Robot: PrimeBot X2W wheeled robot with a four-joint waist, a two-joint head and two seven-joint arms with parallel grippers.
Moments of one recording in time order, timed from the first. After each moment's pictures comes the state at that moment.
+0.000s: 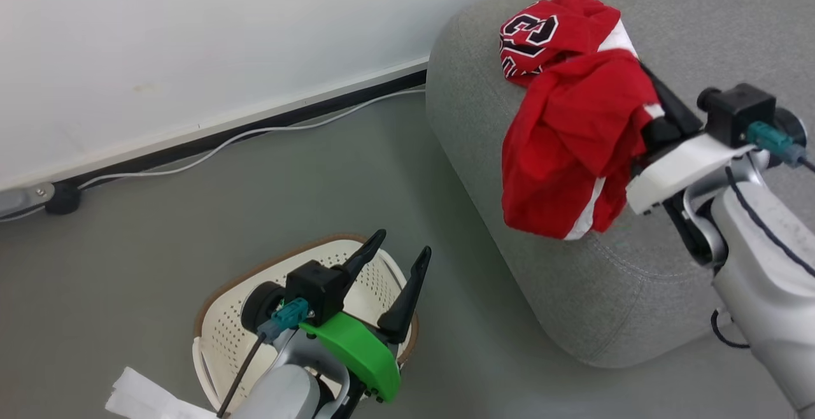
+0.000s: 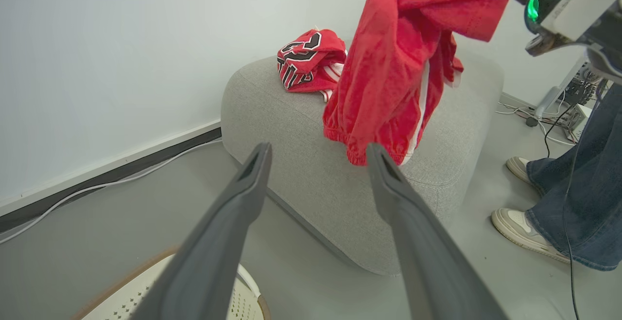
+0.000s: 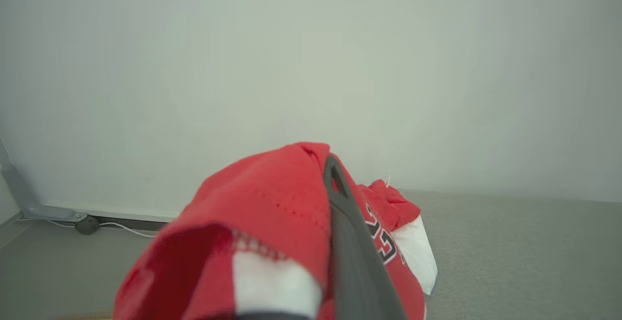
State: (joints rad) left arm -0.23 0.08 -0.67 0.15 -0.50 -0.05 -0.14; right arm -0.52 -0.34 0.47 0.41 0.37 0.03 -0.25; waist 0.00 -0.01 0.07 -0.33
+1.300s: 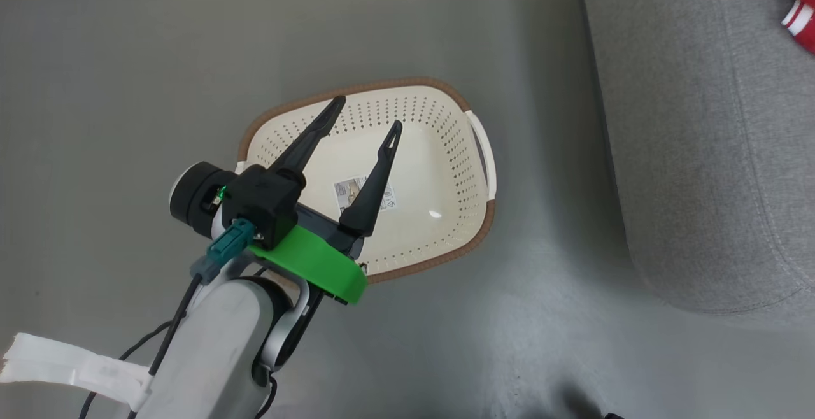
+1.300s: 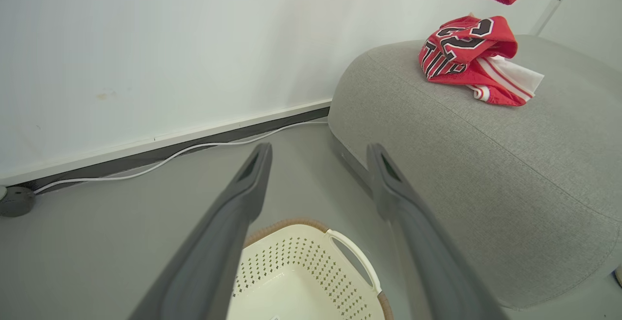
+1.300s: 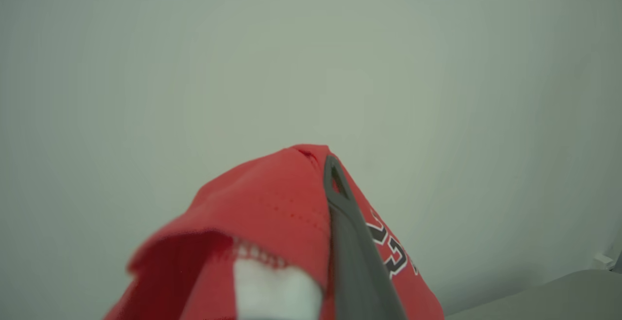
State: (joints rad) left arm -0.42 0.17 -0.59 -0.08 -0.40 0.00 -0.07; right arm -1.28 -0.63 0.14 0.52 0.39 -0.07 -0.05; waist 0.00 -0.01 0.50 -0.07
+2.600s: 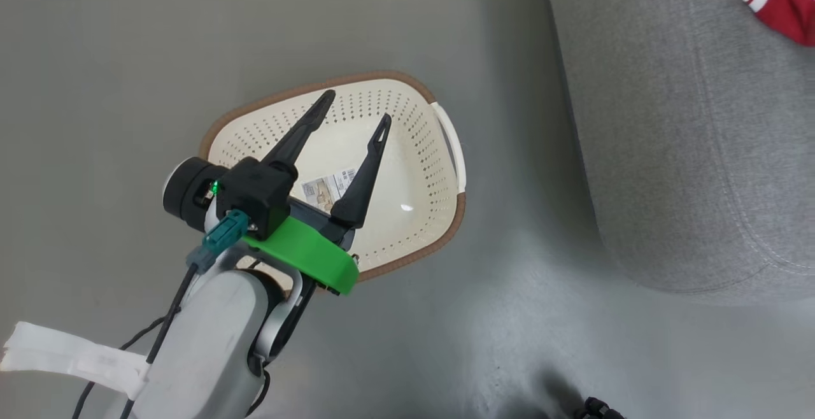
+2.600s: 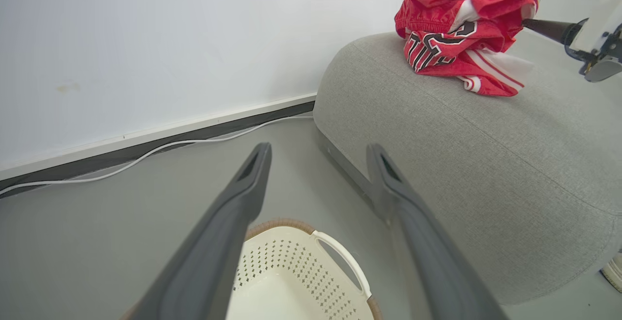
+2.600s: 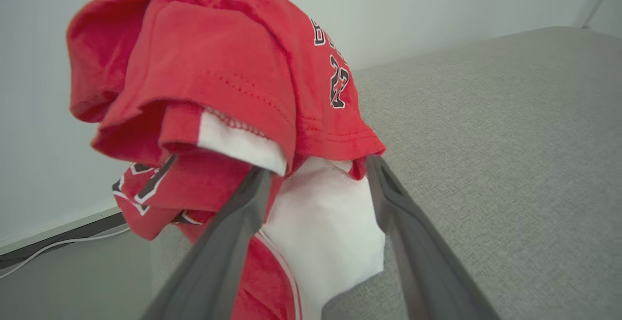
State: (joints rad) left arm -0.44 0.18 -0.59 -0.03 -0.41 0.00 -0.10; right arm -0.84 -0.44 0.06 0.85 0.49 -0.04 -0.25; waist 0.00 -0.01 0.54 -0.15
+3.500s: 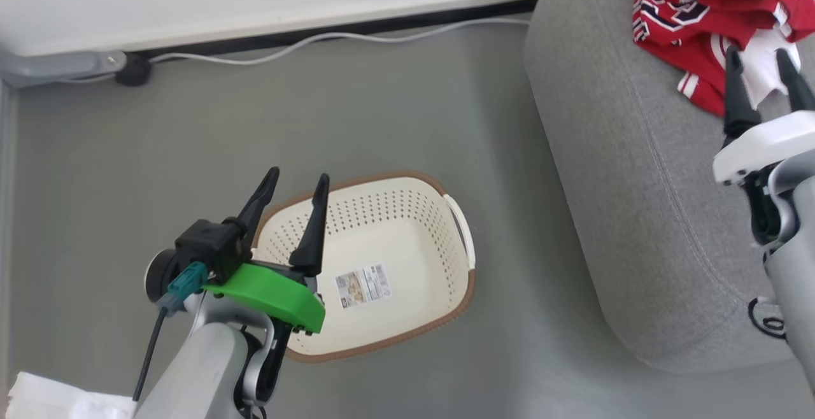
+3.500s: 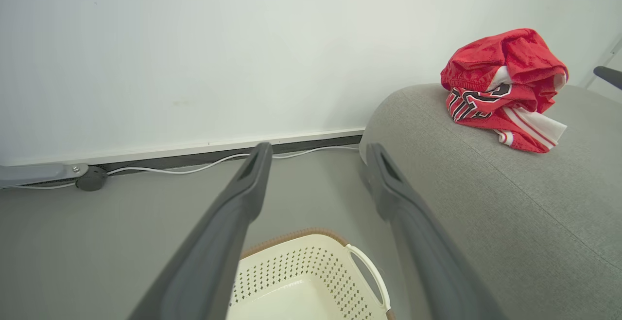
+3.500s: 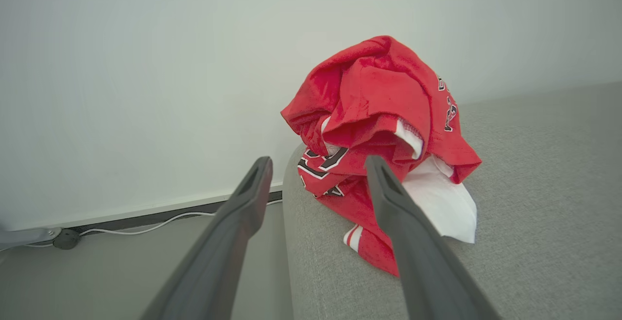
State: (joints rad) left arm -0.29 0.14 -0.49 0.15 -0.50 0.02 -0.21; right arm -0.58 -0.32 0.14 0.68 0.41 0.04 -0.25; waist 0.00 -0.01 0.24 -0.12
